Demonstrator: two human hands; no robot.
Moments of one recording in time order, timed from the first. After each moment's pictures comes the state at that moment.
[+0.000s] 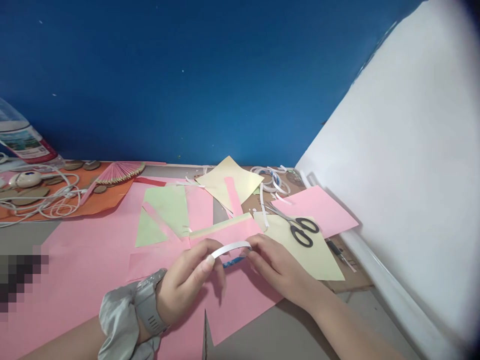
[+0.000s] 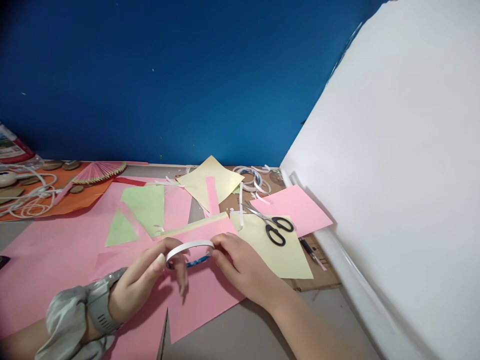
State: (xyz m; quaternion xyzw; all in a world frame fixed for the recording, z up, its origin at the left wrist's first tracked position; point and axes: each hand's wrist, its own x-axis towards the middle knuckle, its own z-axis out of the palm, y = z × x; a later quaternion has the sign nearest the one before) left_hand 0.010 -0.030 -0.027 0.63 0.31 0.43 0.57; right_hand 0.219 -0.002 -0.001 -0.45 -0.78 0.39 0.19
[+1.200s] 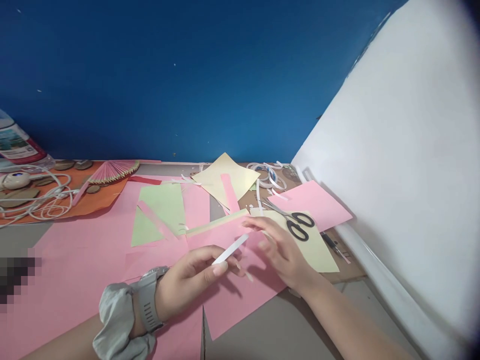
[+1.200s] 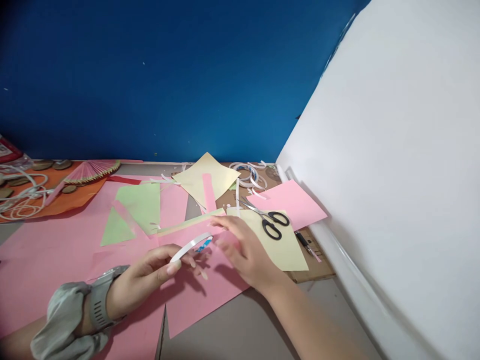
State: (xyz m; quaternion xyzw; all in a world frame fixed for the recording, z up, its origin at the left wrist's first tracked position) left_hand 0.018 -0.027 -0.019 0.52 0.24 0.41 0.71; right_hand 0.231 0.007 -0.014 -0.42 -0.79 0.31 0.32
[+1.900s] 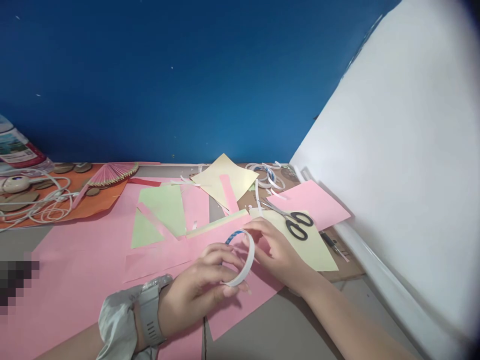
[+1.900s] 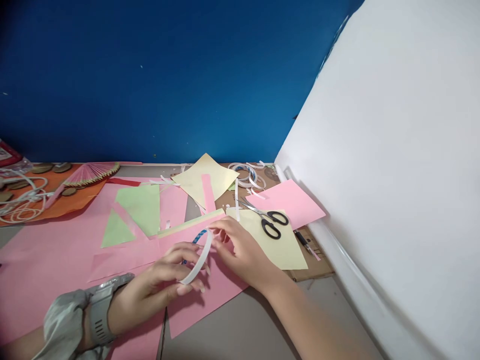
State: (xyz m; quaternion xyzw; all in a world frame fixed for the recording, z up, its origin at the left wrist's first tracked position) left_hand 0.017 -0.029 -0.019 0.75 0.26 0.36 0.49; right_hand 0.224 0.009 -0.014 -0.44 -0.79 0.32 0.29
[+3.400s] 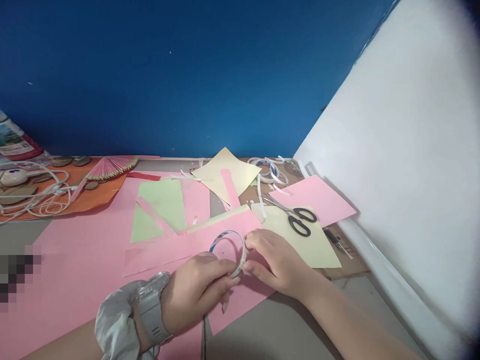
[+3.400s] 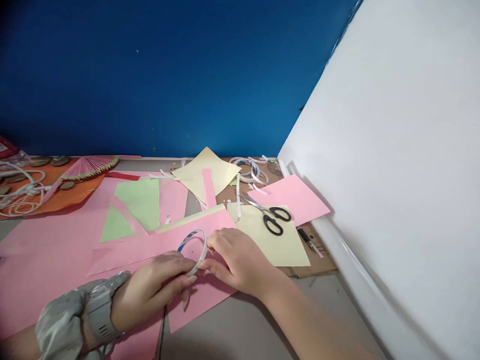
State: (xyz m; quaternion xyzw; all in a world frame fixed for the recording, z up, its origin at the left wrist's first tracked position) left_hand 0.018 -0.033 -0.024 0.81 0.33 0.24 0.42; right_hand 0.226 0.002 -0.018 -0.31 -0.91 0.18 0.22
